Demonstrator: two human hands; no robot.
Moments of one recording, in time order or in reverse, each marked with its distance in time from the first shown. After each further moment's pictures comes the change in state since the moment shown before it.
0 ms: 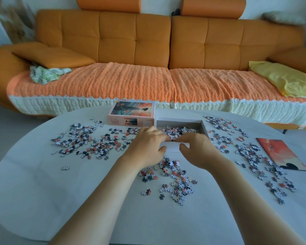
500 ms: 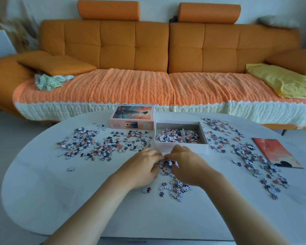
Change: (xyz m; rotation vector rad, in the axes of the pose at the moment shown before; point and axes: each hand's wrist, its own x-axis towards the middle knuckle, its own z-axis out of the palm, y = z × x) left_hand -0.052 0.010 0.000 -0.153 -0.200 -0.055; right_hand -0.030 -0.018 0.022 -0.102 -0.203 -0.137
